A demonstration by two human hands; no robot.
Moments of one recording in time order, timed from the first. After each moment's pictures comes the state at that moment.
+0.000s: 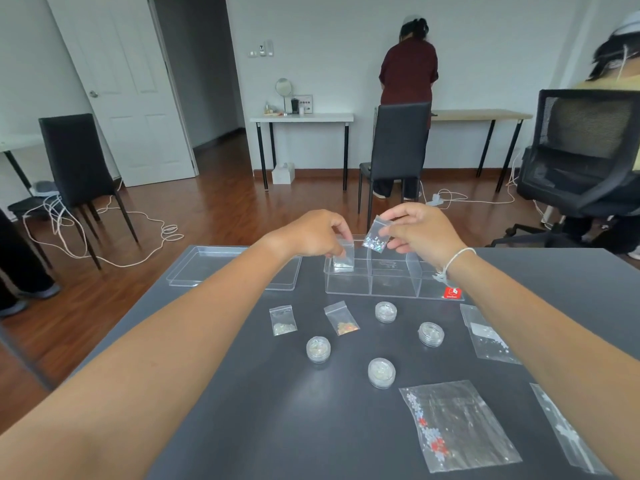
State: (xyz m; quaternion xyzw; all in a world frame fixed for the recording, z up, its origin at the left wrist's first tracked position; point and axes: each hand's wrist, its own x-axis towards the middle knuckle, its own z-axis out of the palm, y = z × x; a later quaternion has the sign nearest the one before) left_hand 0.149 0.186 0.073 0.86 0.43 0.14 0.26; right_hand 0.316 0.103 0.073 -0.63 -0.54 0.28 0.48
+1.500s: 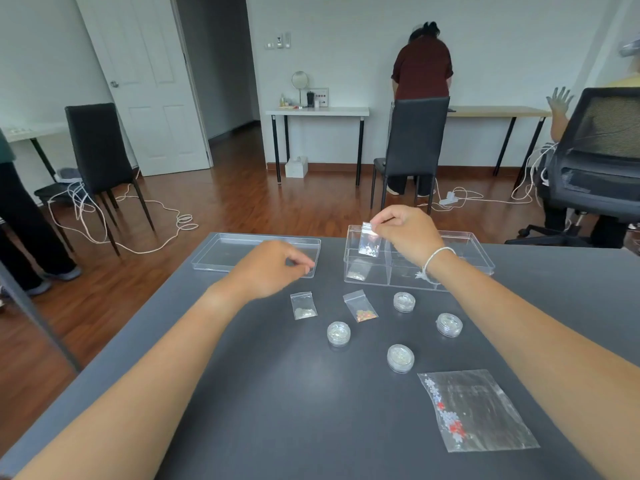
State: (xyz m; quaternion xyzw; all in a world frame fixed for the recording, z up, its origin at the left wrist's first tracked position) left_hand 0.054 0.143 0.028 0.82 0.48 0.22 0.21; right_hand 0.281 0.122 0.053 -0.63 -0.60 0.21 0.45
